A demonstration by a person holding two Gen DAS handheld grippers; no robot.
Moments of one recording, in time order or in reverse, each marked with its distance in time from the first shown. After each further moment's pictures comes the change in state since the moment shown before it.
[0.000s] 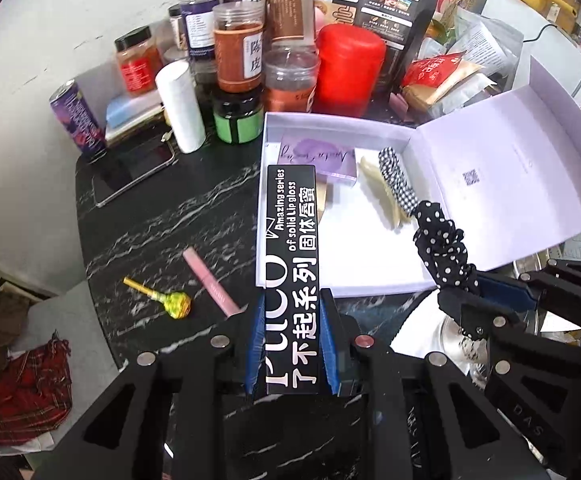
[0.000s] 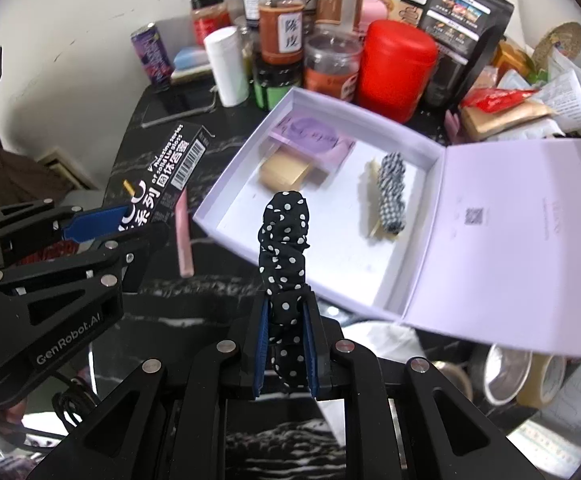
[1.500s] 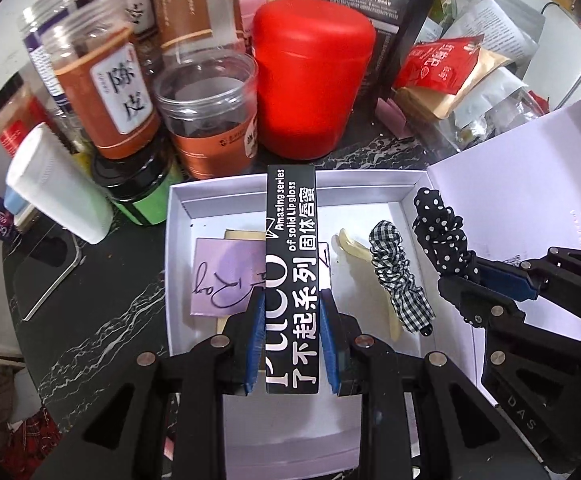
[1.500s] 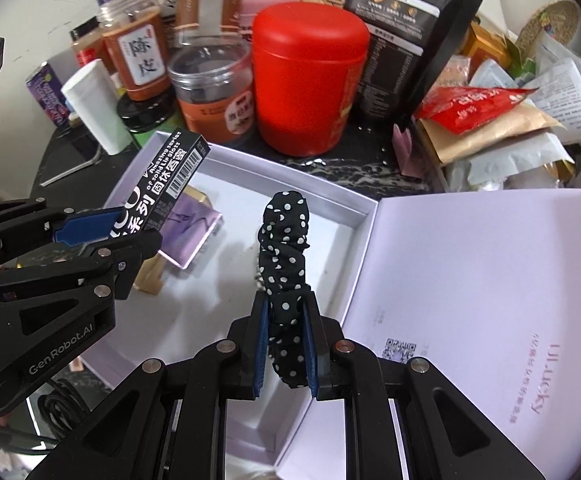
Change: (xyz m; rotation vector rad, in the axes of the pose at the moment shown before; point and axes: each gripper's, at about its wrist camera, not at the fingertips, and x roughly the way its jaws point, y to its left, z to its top) left arm 0.121 -0.053 0.116 0.110 0.057 -0.056; right arm 0.080 -0.108 0.078 0.074 0.016 -0.099
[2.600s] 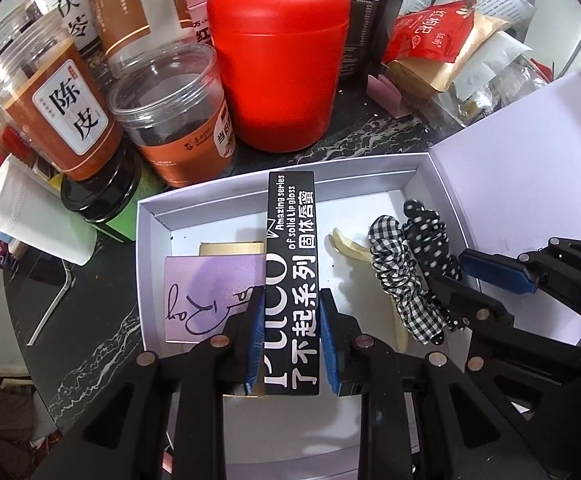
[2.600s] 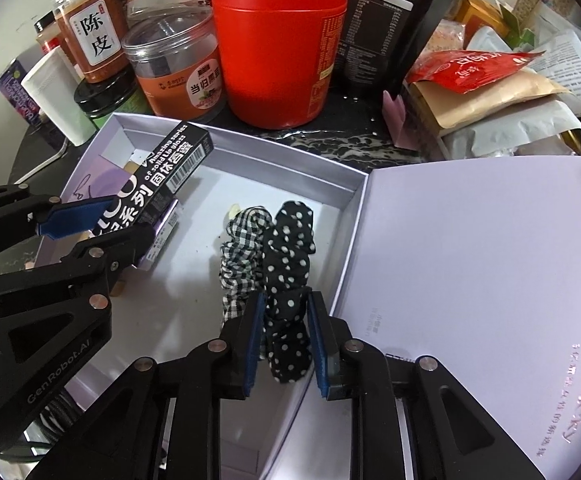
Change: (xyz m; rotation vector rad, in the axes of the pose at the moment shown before) left arm 0.027 -0.017 0.010 0.078 0.041 0.052; right arm 0.031 -0.014 0.002 0.035 0.051 -0.027
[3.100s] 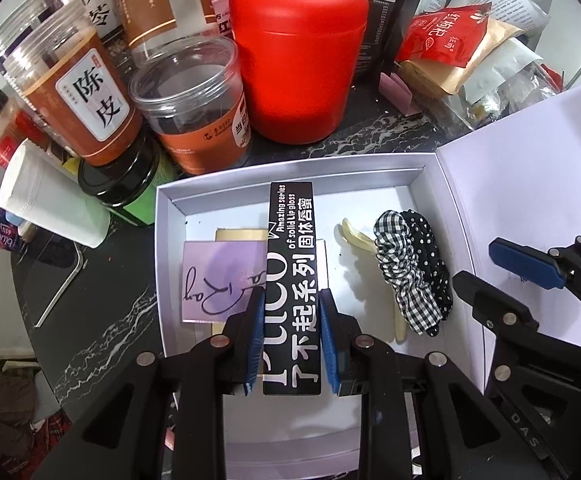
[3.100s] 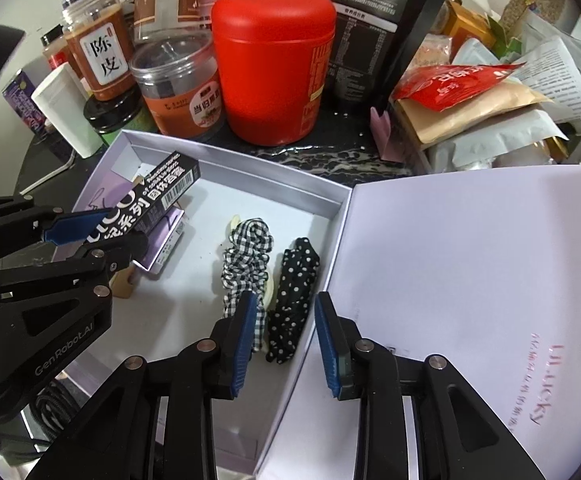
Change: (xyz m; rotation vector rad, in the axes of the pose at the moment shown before) left arm -0.011 0.007 -0.002 -0.041 0.049 0.015; right arm -0.026 -0.003 -0.001 0.007 -0.035 -0.010
